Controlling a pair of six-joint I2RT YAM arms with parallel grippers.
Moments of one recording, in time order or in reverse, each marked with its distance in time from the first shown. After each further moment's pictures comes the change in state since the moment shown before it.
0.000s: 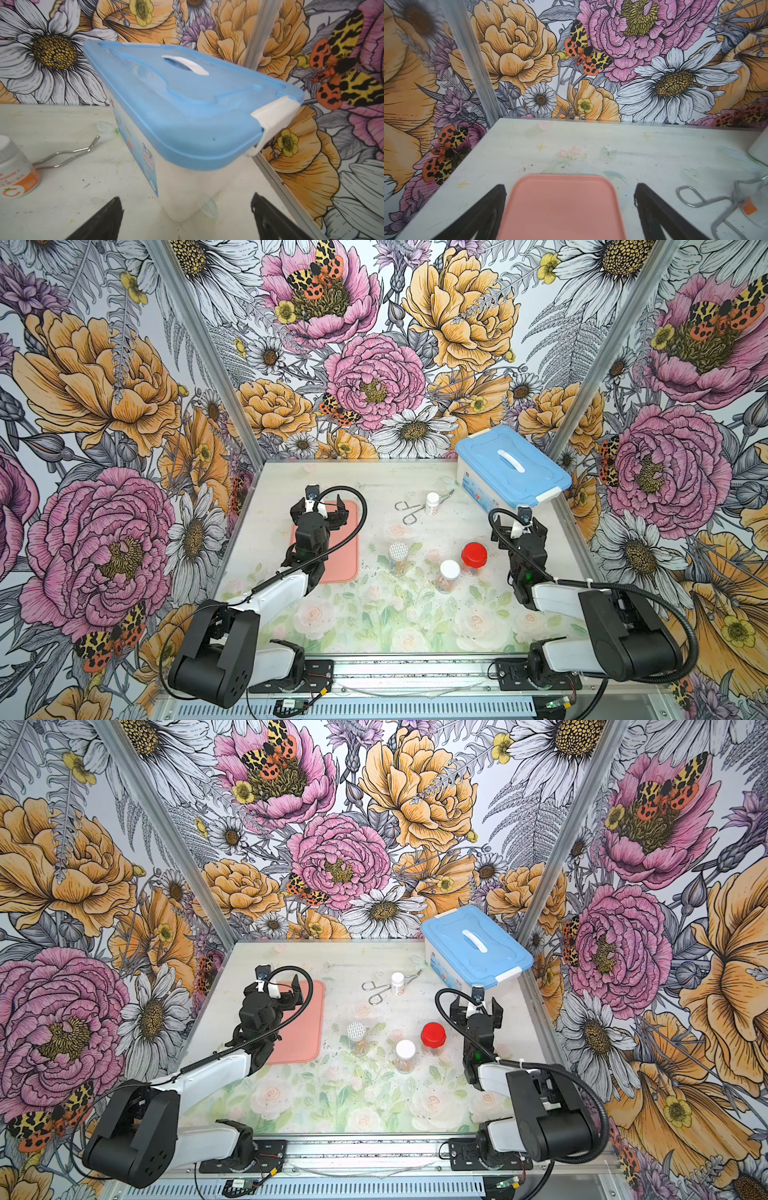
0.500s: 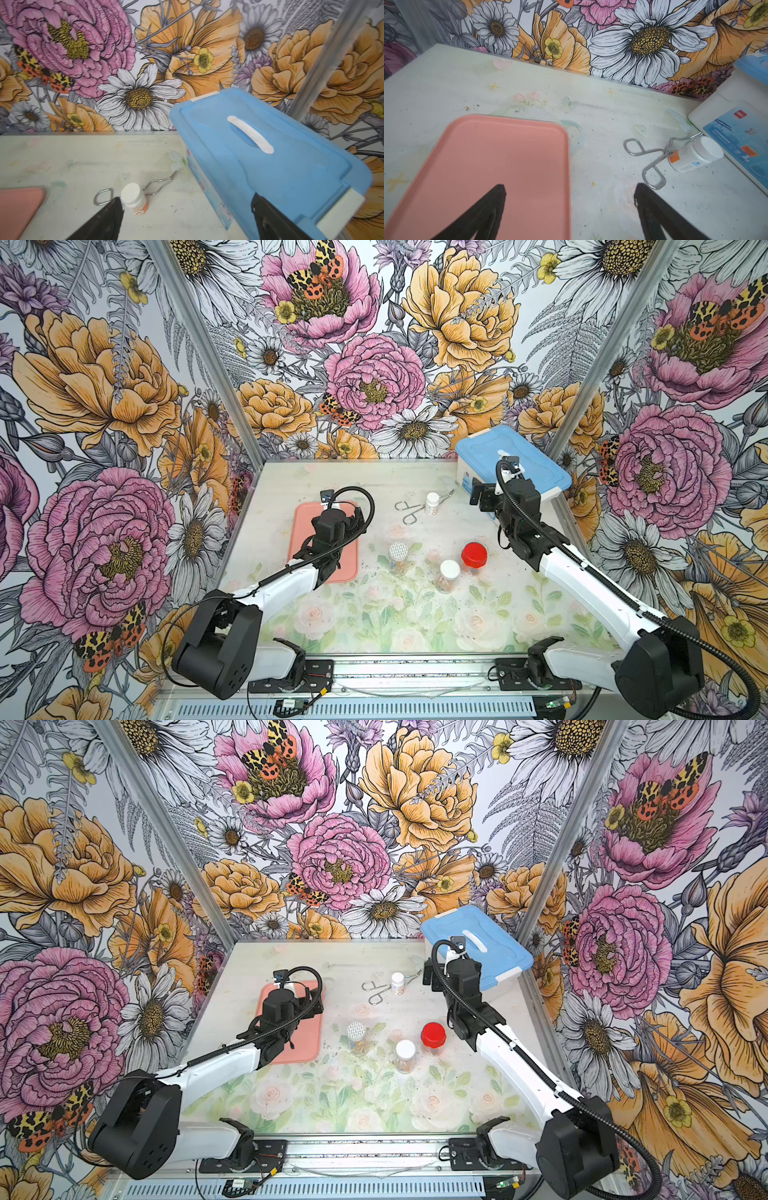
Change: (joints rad) left arm -0.108 0.041 0.076 -0.325 0.072 -0.341; right arm 0.264 -0.101 0.658 -0.951 -0.040 0.207
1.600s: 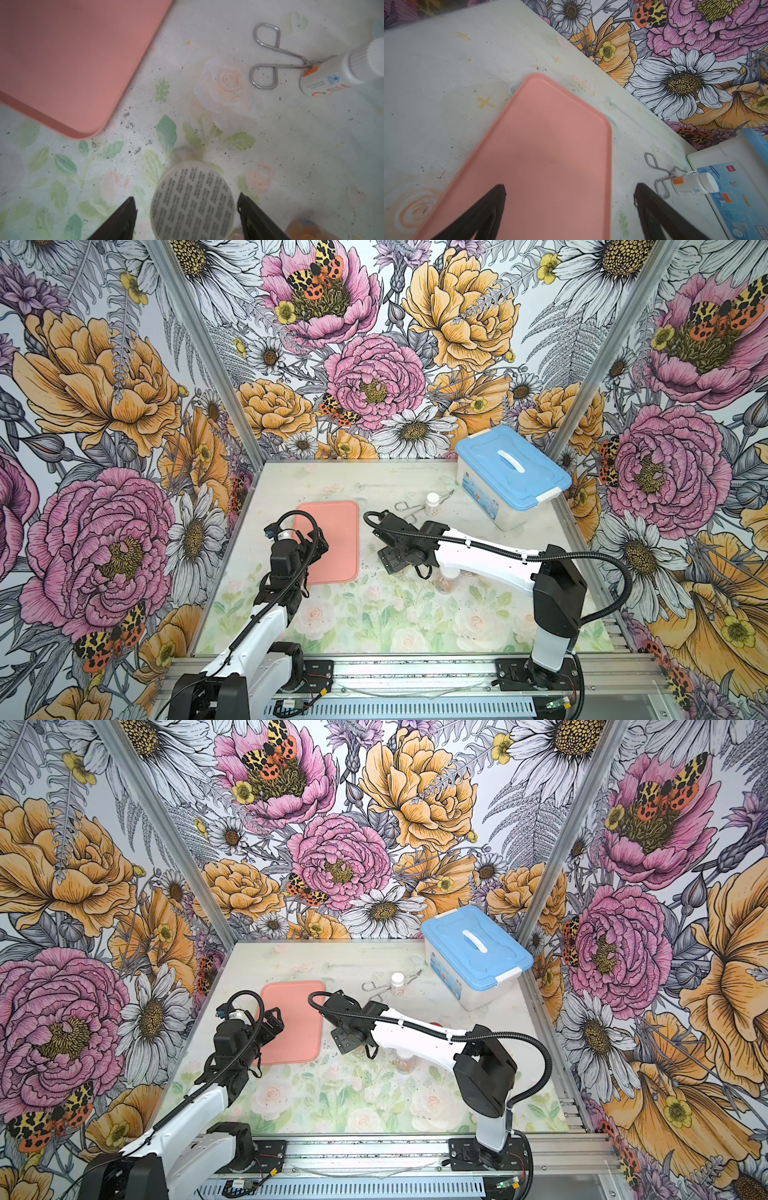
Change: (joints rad) left arm 0.355 -0.380 -0.320 -0.034 0.244 -0.232; right arm 0.560 0.616 0.520 -0.704 -0.066 0.243
